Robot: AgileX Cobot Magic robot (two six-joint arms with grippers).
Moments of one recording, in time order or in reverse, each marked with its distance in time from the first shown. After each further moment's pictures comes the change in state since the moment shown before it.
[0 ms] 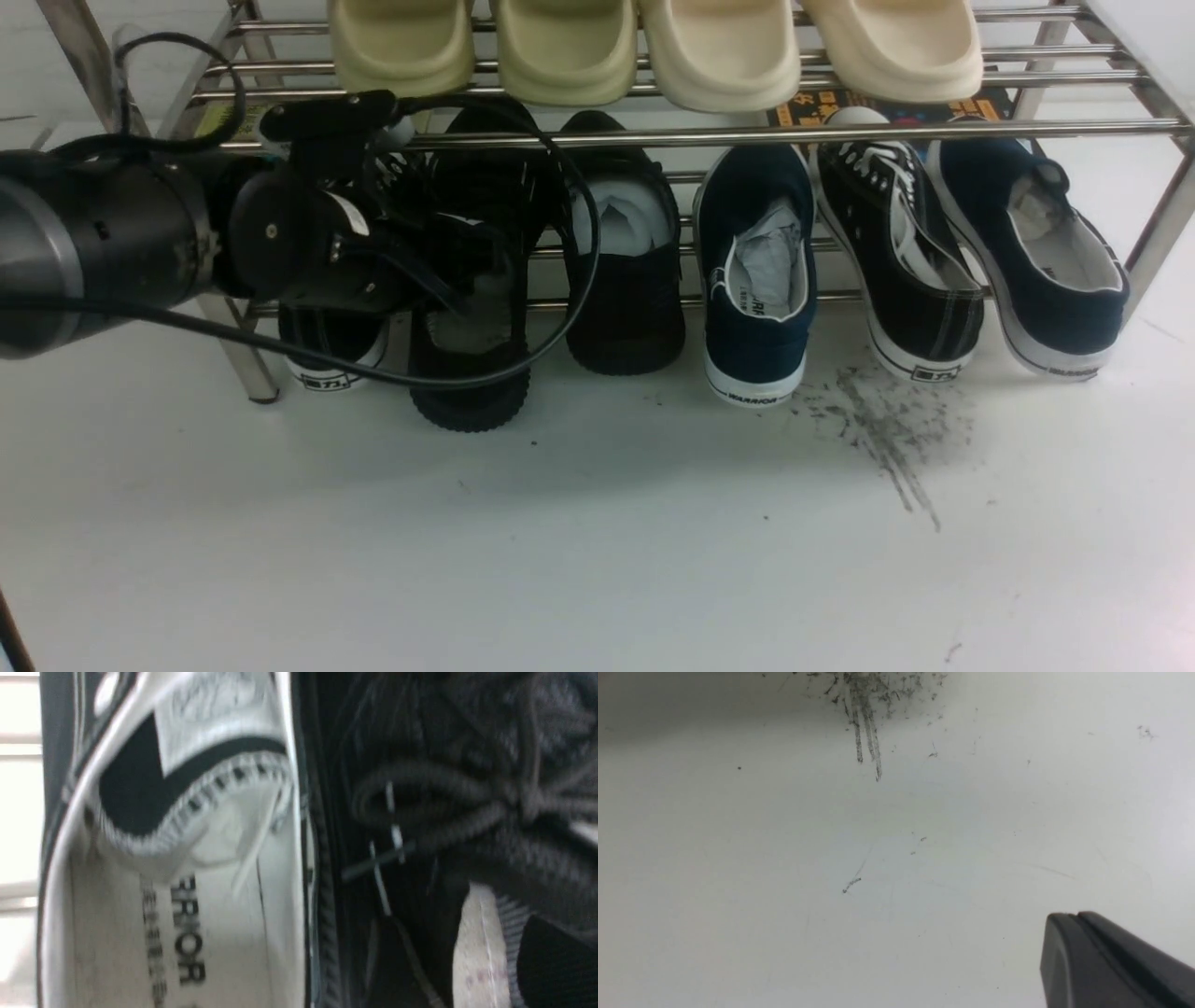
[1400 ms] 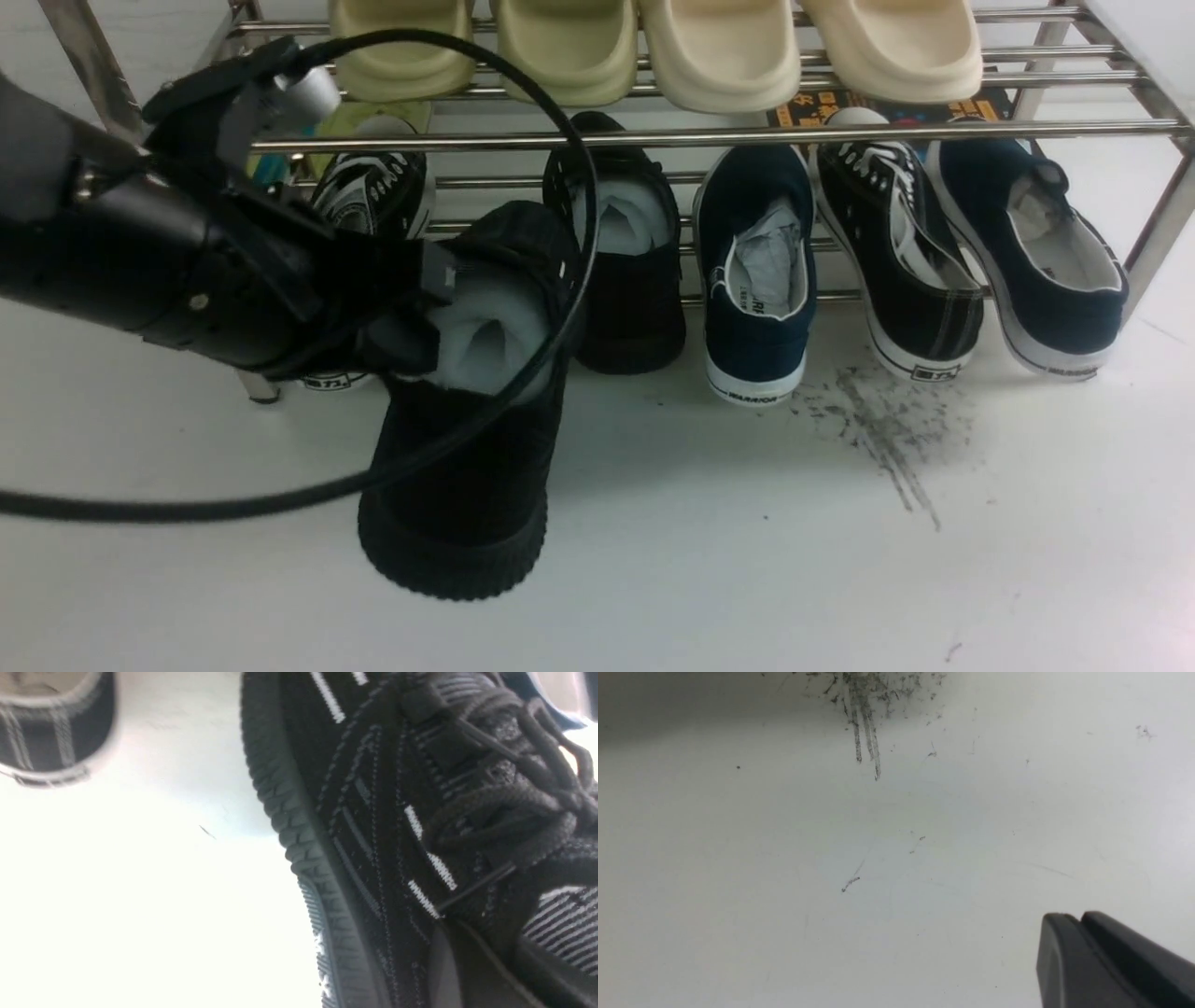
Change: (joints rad) right arm 0.000 0.000 0.000 -0.002 0.000 0.000; left arm -0.002 -0.437 0.001 -0.349 0.648 0.191
